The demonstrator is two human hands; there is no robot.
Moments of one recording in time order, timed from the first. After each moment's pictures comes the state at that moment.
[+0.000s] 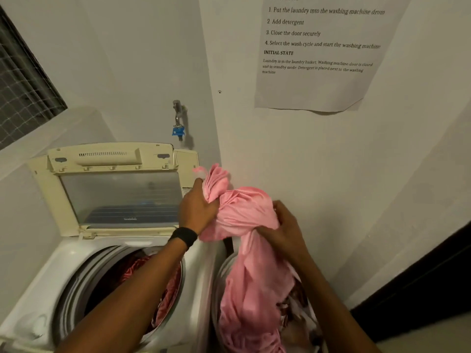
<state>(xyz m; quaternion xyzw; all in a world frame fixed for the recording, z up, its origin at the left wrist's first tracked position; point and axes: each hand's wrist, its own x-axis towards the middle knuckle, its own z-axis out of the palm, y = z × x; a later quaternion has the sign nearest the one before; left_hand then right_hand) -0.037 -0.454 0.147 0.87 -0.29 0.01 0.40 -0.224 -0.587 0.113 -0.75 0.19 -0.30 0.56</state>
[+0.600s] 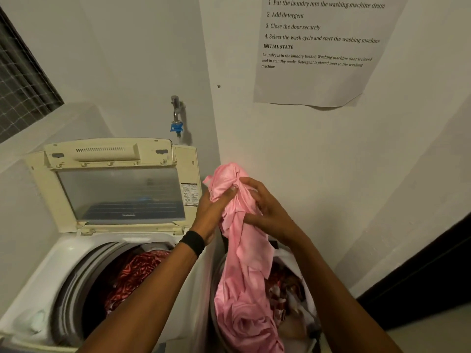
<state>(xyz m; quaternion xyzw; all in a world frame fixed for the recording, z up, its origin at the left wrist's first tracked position) -0.074 -0.468 0.142 0.64 -0.19 -0.28 0.69 -0.198 -0.595 0.140 -0.78 0.07 -0.18 0.60</state>
